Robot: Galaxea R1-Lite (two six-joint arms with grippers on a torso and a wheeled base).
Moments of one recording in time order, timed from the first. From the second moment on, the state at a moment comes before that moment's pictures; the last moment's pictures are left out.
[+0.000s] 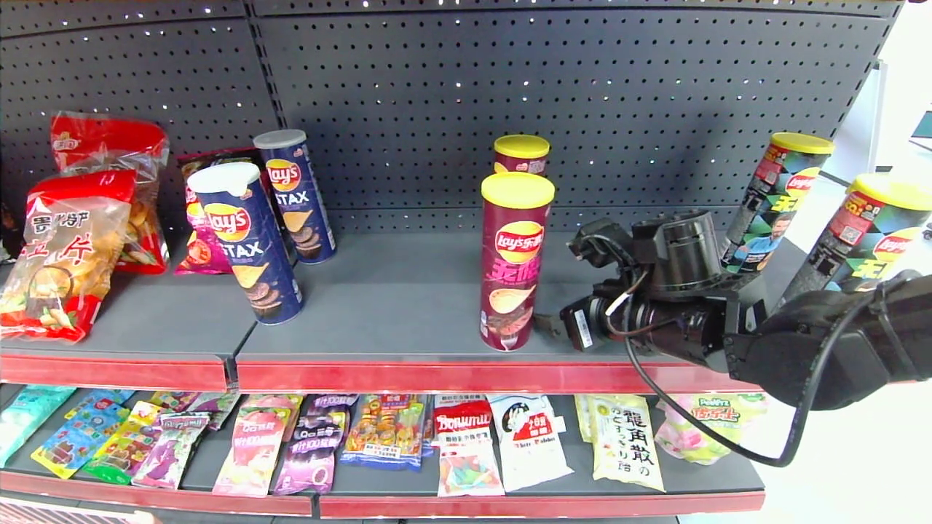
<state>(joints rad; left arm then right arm) 0.03 0.07 0.00 0.00 0.04 0.00 0.57 1.85 -0.96 -0.38 -0.19 -0.08</state>
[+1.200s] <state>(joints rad) 0.03 0.07 0.00 0.00 0.04 0.00 0.58 1.85 -0.96 -0.39 -0.19 -0.07</state>
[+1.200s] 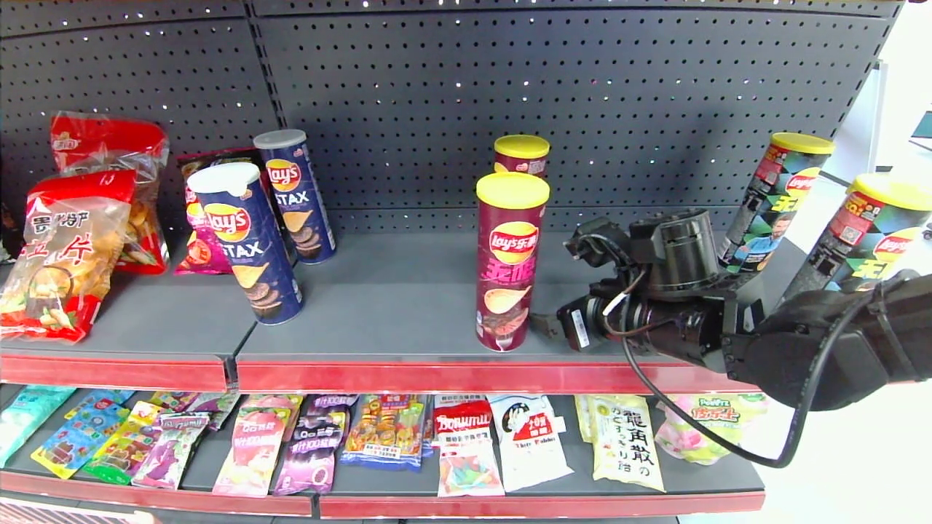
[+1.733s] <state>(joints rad) 0.03 0.07 0.00 0.00 0.04 0.00 0.59 1.83 -0.95 -0.39 -0.21 -0.07</state>
